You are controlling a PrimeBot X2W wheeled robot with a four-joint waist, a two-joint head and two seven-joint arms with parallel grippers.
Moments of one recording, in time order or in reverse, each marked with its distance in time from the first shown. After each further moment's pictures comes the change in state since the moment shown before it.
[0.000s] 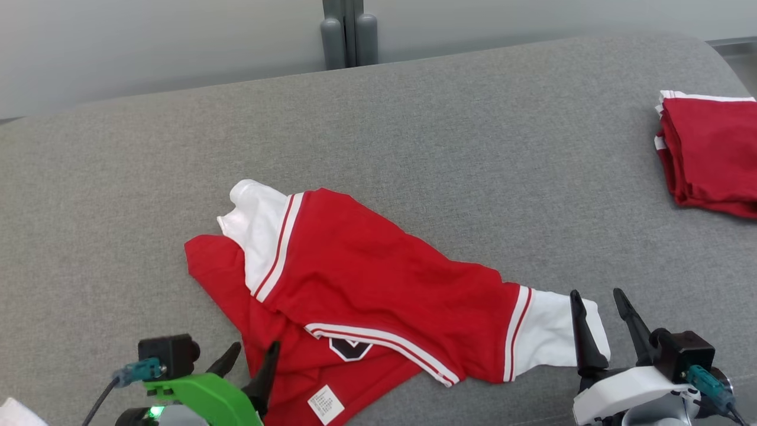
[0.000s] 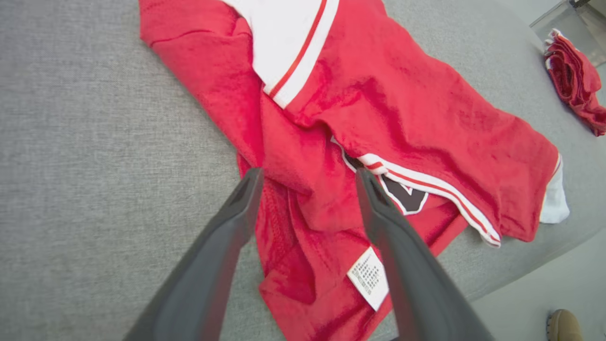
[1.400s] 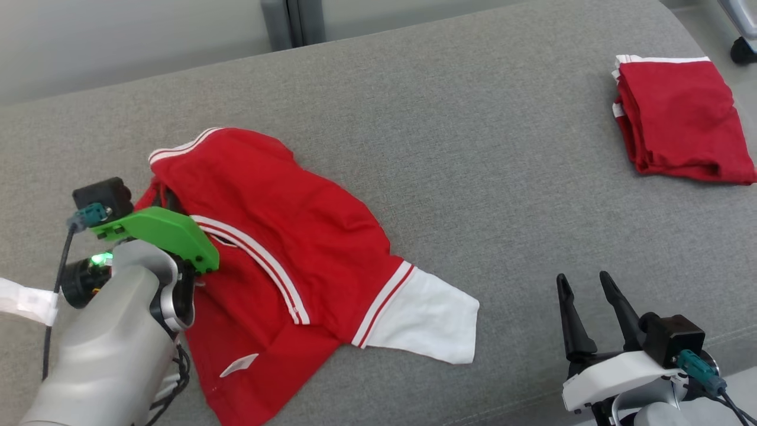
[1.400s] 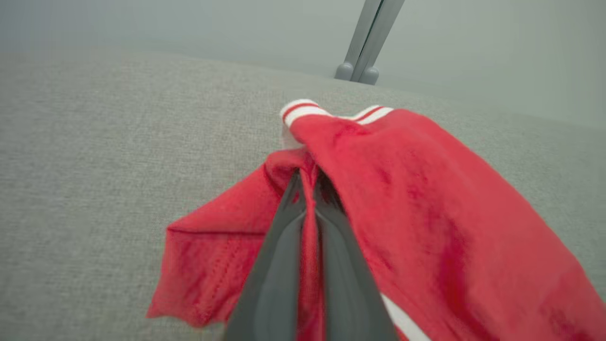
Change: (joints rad) left arm -0.544 -0.350 0.142 0.949 0.086 -0.203 -0.155; right arm -0.054 0.000 0.043 0.006 0.019 0.000 0.000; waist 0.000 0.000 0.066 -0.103
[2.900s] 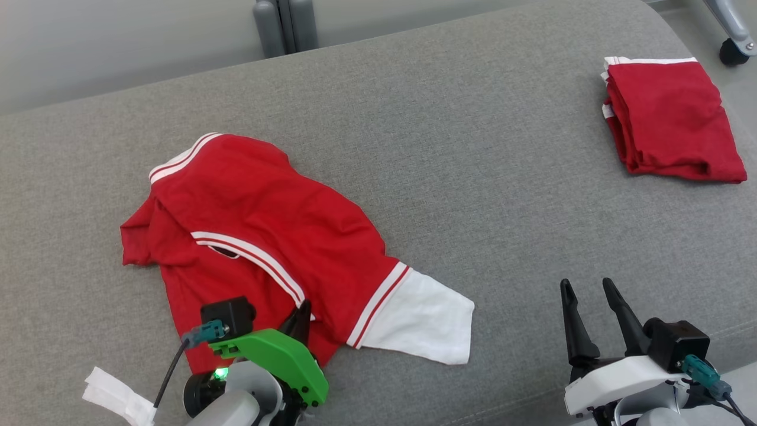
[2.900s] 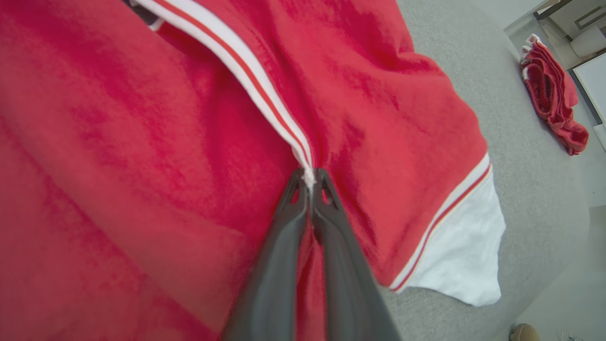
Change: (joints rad) left arm 0.419 -0.002 -0.095 -0.583 -0.040 0.148 0.117; right arm 0.014 0.000 -0.006 0.005 0.042 0.000 0.000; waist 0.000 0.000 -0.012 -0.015
